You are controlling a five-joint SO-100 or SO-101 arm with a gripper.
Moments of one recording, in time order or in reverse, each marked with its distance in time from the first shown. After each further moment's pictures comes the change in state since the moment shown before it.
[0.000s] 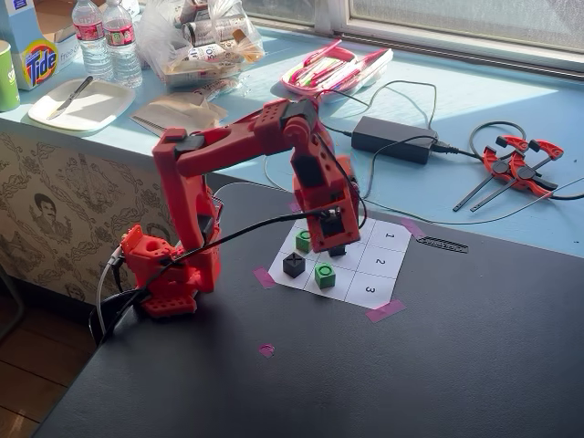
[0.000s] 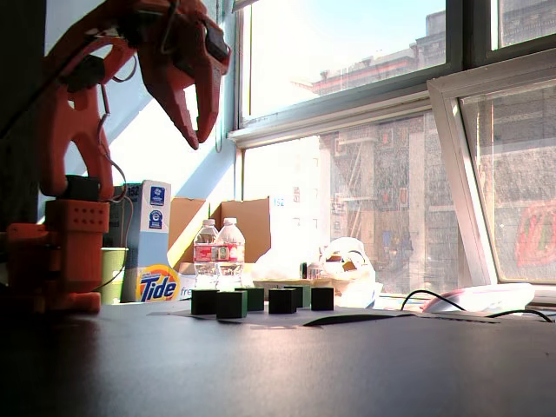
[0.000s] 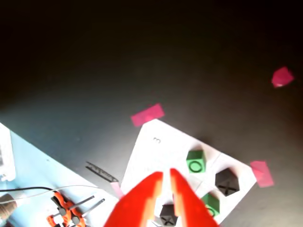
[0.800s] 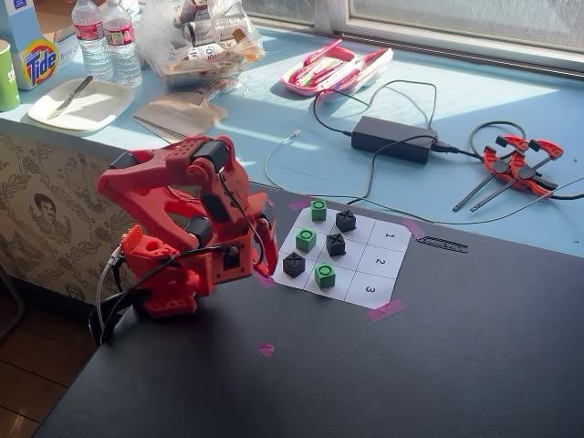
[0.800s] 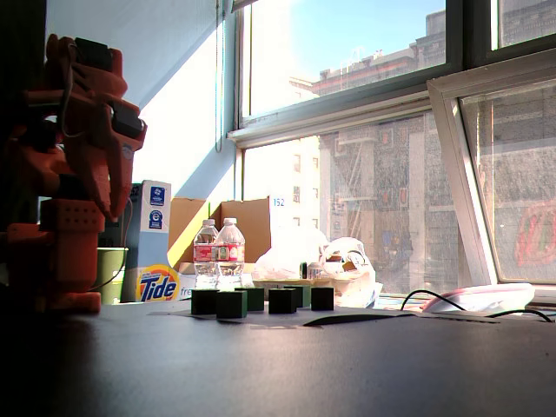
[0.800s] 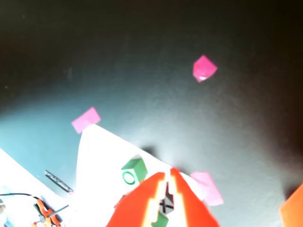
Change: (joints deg) arm 4.0 54.0 64.0 -13.2 -1.0
